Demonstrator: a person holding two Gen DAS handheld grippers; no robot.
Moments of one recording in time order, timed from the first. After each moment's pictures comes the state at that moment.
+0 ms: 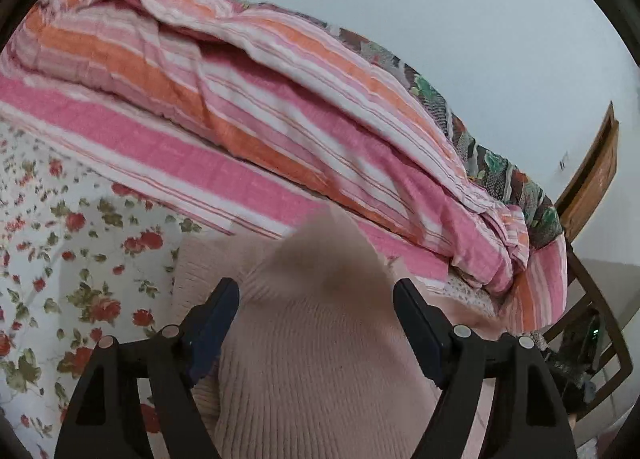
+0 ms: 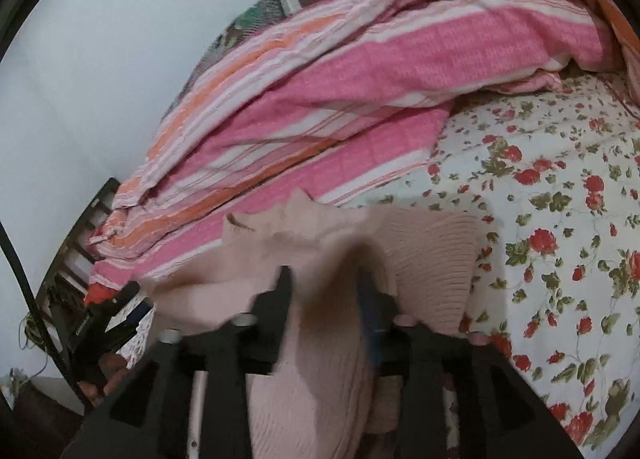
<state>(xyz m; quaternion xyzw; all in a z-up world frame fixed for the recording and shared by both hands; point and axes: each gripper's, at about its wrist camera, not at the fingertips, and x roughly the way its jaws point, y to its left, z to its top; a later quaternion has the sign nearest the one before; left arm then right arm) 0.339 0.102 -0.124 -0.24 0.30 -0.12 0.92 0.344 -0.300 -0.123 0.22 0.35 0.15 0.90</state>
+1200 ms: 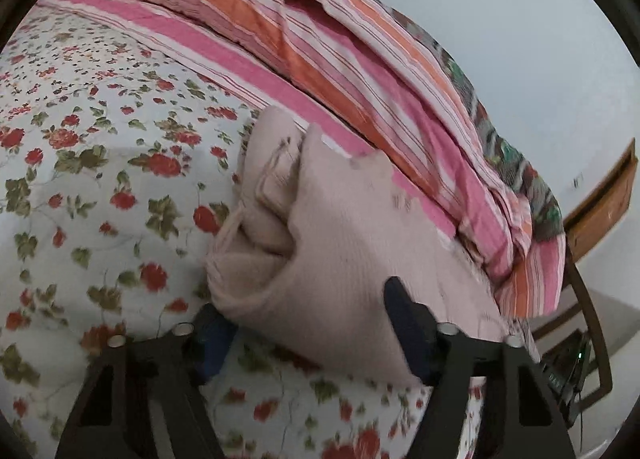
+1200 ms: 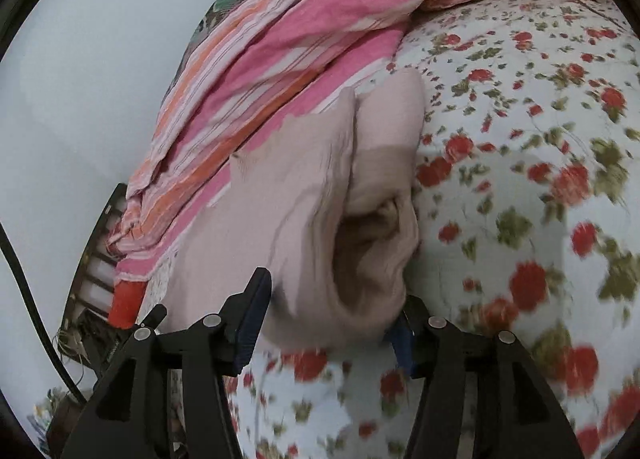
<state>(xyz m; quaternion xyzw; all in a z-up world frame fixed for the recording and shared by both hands) 0.252 0.107 -0.172 -0.32 0.35 -0.08 0.88 0.272 -0.299 -0.165 0.30 0.41 0.14 0.85</state>
